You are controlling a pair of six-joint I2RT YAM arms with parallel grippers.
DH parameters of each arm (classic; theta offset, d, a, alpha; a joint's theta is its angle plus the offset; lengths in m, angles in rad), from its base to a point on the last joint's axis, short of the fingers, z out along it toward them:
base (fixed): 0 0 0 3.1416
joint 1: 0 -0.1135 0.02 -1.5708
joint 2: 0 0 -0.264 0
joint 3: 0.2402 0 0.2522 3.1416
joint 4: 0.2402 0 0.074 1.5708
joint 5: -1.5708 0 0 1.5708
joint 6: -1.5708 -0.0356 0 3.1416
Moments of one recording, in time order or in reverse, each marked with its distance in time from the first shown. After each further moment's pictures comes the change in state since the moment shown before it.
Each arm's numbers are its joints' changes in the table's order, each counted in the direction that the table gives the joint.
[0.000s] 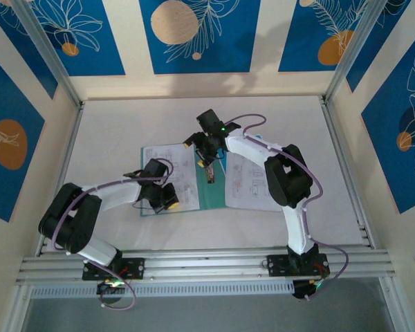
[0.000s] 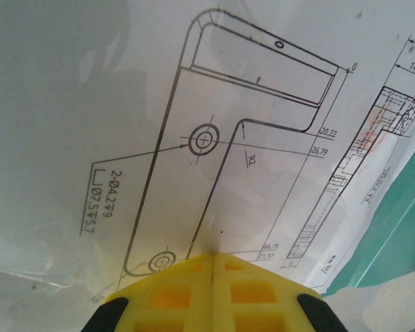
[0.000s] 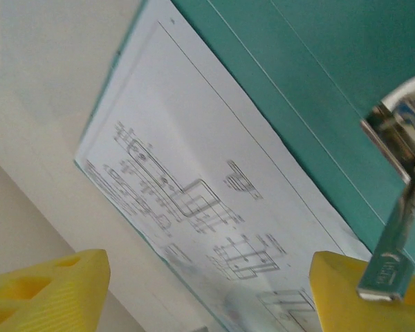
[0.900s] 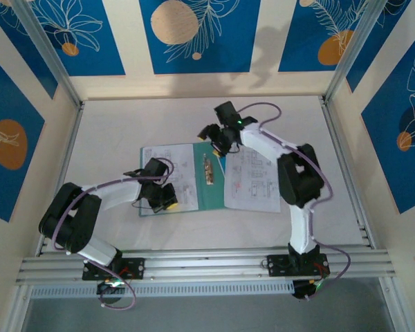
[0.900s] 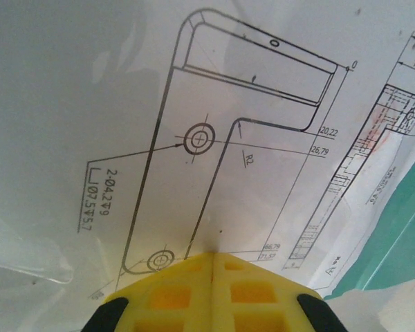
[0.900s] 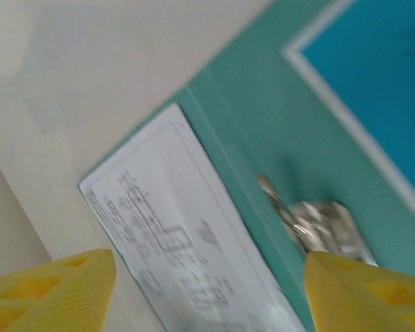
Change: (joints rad) left arm -0.006 -0.001 0.025 0.063 0.023 -0.039; right arm 0.122 0.144 -0.130 0.009 -0.024 0.271
